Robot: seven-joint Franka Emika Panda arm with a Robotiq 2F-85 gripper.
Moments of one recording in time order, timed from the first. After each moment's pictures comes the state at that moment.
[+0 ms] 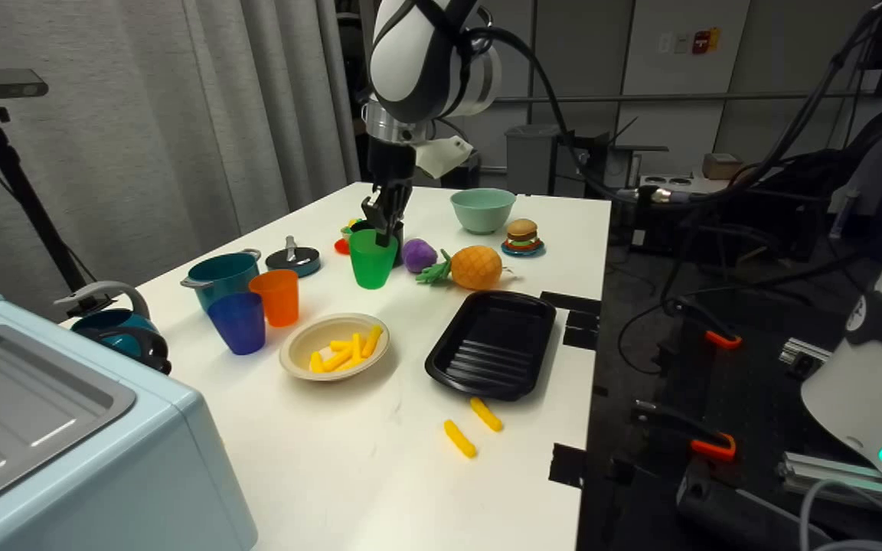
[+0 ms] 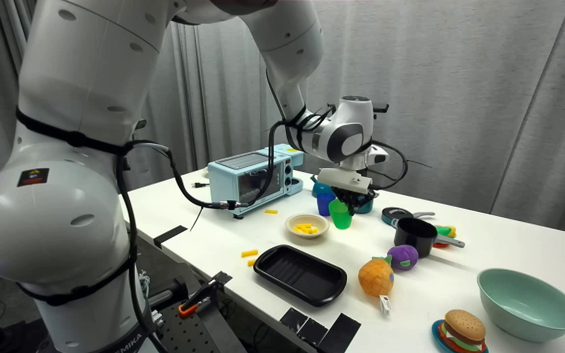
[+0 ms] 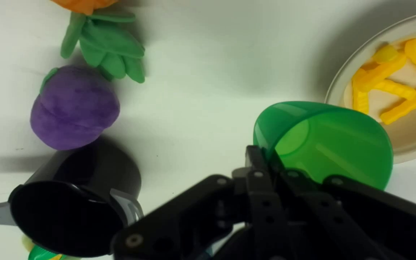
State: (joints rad) arm -0.08 0.42 0.14 -2.07 0.02 2.73 -0.26
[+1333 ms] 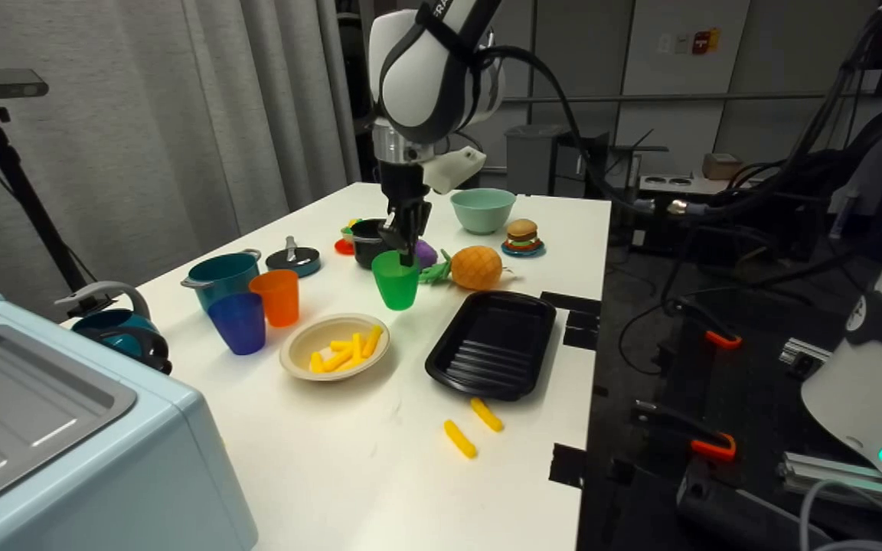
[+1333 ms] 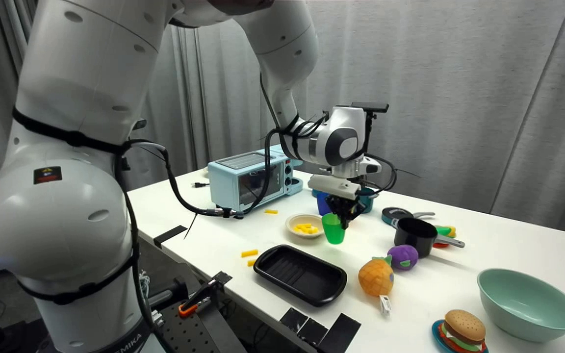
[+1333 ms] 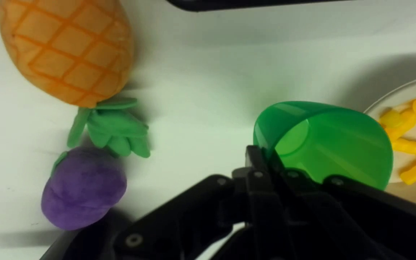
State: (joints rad) arm 0.03 0.43 0.04 -2.11 -0.09 2.64 -0.05
